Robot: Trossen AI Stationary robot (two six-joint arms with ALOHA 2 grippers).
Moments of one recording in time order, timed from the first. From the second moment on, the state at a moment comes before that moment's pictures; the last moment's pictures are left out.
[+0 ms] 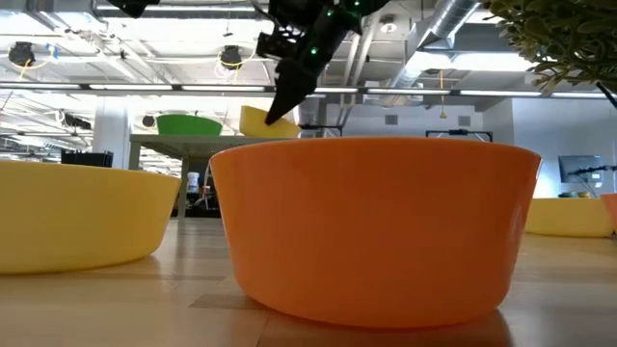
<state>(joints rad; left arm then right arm) -0.42 0.76 0.83 -0.60 -0.34 -0.01 -0.25 2.12 2.01 -0.77 0.07 -0.45</state>
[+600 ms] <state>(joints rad) -0.42 0.76 0.83 -0.60 -0.34 0.00 -0.25 2.12 2.01 -0.71 0.05 -0.45</state>
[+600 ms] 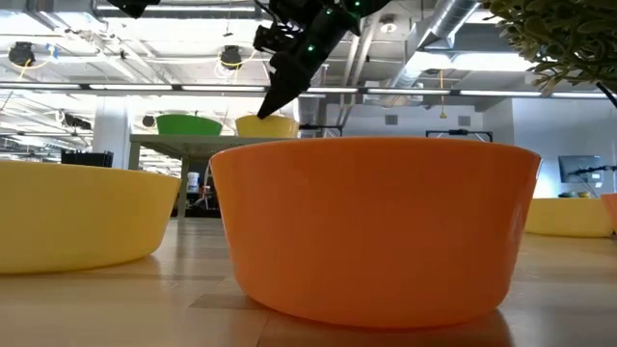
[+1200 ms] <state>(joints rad) -0.42 0.76 0.83 -0.60 -0.34 -0.02 -0.22 2.08 2.11 -1.10 0.36 -0.26</state>
